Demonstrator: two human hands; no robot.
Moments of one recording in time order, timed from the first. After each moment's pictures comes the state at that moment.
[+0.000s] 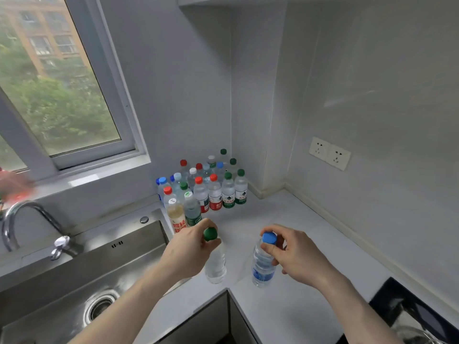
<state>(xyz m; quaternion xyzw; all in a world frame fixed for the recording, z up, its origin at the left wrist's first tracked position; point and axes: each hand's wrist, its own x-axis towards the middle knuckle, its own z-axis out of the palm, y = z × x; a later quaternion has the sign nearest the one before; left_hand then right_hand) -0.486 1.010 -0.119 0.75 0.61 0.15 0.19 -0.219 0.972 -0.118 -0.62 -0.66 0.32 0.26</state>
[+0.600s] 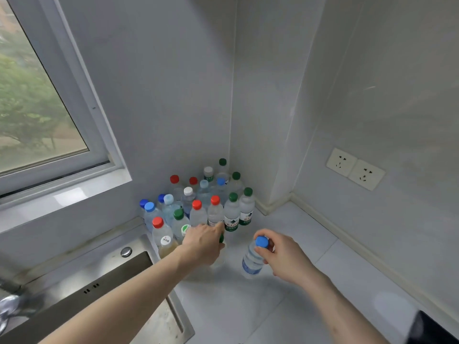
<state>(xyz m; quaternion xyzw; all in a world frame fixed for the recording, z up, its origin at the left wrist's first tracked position) -0.491 1.244 -0.186 0.84 0.54 -0.06 0.09 -0.269 1.163 -0.180 -0.68 -0.63 0.32 0.21</state>
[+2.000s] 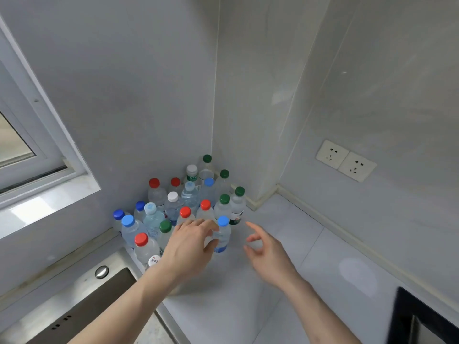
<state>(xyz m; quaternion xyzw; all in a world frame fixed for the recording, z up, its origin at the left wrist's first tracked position) -0.528 1.287 -0.191 0.85 0.47 0.13 0.18 -0.317 1.205 -0.206 -0.74 -0.51 0.34 0.27</state>
